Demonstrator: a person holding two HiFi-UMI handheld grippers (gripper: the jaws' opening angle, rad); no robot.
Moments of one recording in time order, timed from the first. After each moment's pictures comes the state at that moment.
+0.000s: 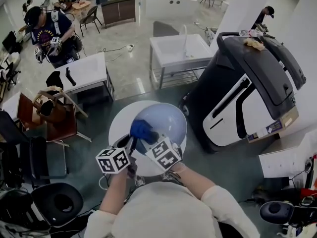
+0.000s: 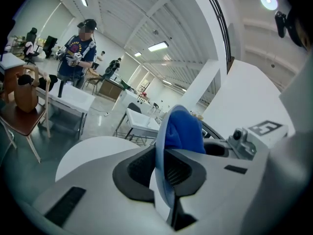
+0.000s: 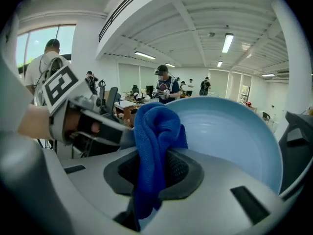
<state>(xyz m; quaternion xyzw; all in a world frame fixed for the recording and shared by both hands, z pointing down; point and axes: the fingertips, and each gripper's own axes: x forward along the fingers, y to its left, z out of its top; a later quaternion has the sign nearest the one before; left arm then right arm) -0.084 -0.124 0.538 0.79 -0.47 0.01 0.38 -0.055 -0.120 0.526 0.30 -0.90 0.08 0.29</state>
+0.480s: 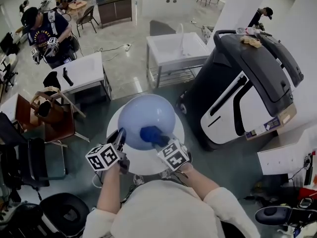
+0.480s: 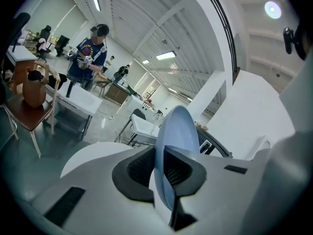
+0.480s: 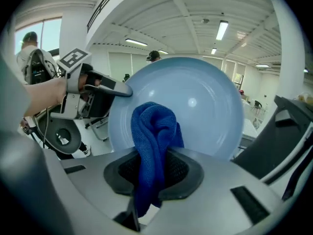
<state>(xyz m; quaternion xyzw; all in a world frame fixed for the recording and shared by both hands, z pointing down) -0.120 -0.140 0.532 0.77 -0.50 -0.04 0.39 0.011 -0.103 0.577 0.33 -0.87 0.12 0.35</state>
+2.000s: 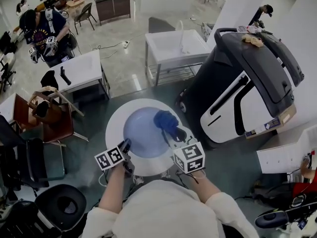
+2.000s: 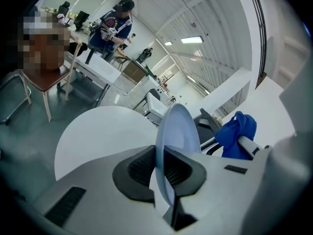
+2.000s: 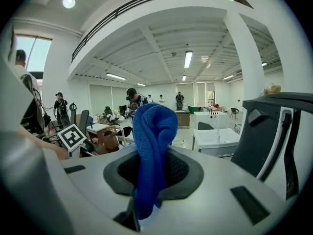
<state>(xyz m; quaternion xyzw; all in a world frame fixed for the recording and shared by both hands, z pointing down) -0.107 -0.122 0.649 0.69 -0.49 0.00 0.53 0.062 -0.145 0.493 0.47 -0.87 0.10 0.16</state>
